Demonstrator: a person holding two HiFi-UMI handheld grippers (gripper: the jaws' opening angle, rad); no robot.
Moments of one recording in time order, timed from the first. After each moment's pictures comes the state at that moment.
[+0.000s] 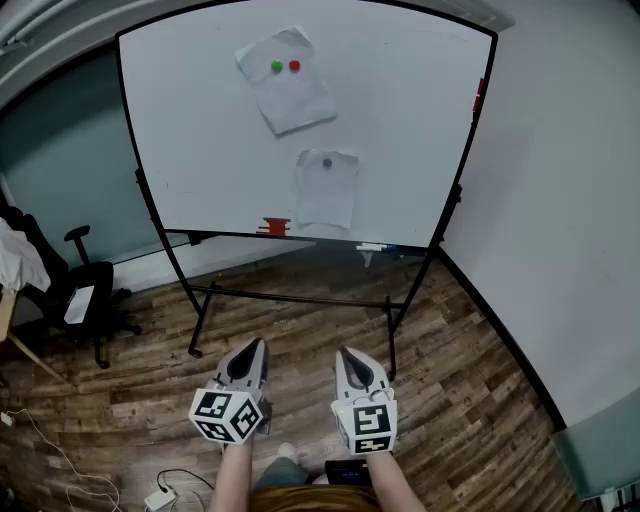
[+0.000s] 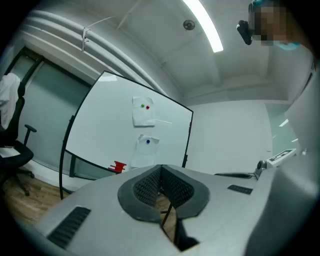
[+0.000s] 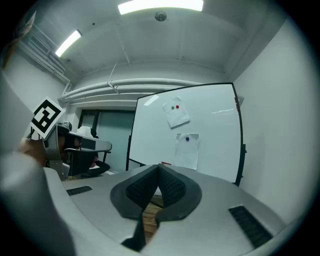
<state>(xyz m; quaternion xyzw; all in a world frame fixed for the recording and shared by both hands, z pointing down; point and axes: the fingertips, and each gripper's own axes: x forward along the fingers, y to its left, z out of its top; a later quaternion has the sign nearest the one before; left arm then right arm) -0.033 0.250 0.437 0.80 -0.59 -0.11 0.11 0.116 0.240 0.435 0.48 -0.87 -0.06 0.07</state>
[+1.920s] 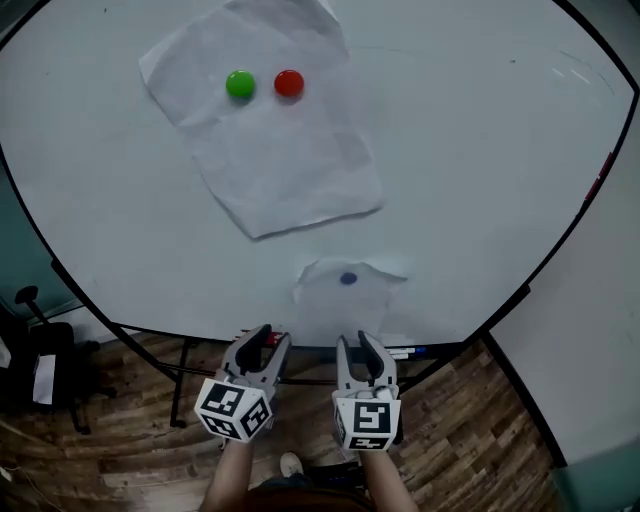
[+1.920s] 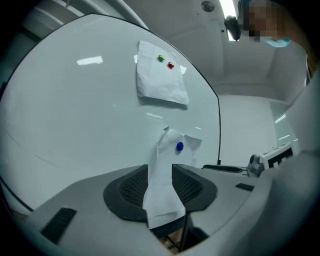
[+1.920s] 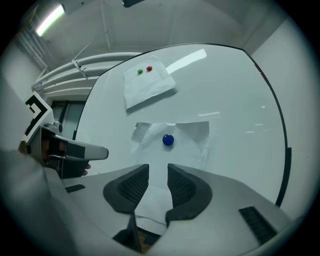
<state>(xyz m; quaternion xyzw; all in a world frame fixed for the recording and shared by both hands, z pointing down) -0.098 -0.248 0.419 0.85 -0.51 -0.08 0.10 0.028 -0.253 0.410 0.57 -0.82 -0.07 0.05</state>
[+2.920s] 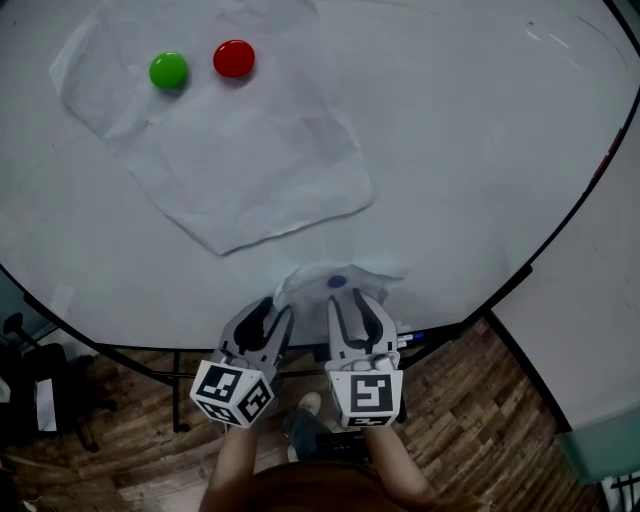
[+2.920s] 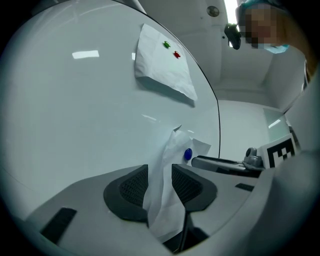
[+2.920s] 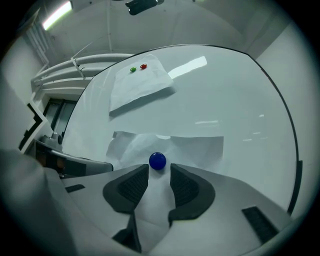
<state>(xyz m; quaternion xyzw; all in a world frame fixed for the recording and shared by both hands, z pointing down) -0.076 -0.323 0.402 0.88 -0.46 -0.10 0.09 0.019 -0.323 0.367 0.58 -0.81 -0.11 0.02</state>
